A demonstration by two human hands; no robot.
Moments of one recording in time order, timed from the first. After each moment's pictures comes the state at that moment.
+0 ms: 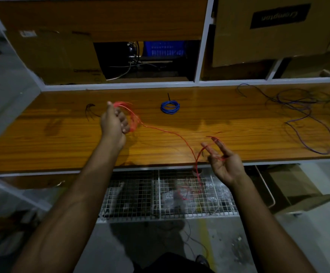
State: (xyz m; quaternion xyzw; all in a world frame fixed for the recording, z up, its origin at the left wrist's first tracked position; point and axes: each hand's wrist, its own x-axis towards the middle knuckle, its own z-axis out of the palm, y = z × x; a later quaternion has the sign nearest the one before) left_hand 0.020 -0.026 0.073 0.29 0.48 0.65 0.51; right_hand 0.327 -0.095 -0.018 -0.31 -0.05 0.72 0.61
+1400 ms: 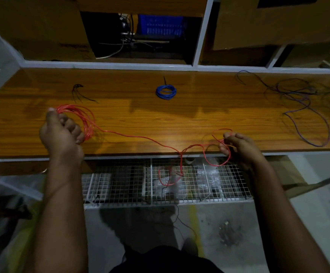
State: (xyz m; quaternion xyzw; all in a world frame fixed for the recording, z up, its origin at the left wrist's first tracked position) left_hand -0.045 -0.076 0.049 0.21 0.48 0.73 0.43; right_hand 0.363 -0.099 0.012 -0.60 -0.25 0.57 0.51
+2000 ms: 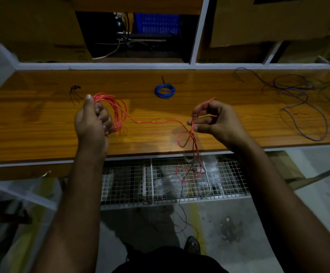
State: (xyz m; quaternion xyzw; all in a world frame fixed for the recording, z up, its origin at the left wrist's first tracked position) left_hand 0.003 -0.071 0.066 0.35 0.43 0.67 0.50; right_hand 0.293 -0.087 0.078 -0.54 -0.57 0.44 0.43
